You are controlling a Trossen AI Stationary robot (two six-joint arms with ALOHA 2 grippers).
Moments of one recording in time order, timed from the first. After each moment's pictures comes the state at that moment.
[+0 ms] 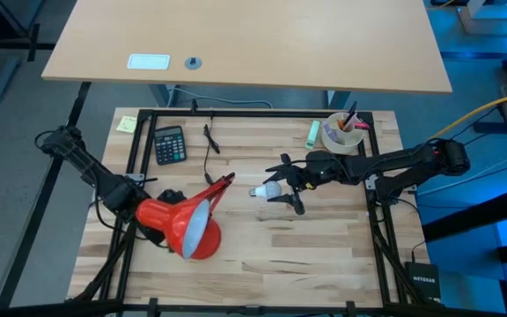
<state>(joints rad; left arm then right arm) -0.66 1.22 1.09 -0.89 -0.38 -1.08 0.02 1.31 0.77 0.21 -0.21 -0.05</state>
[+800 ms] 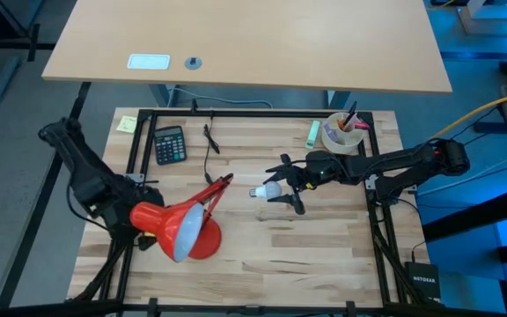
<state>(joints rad) -0.84 1.06 1.09 -1.14 -0.41 -1.22 0.02 1.31 0.77 0.21 -0.22 -0.06</state>
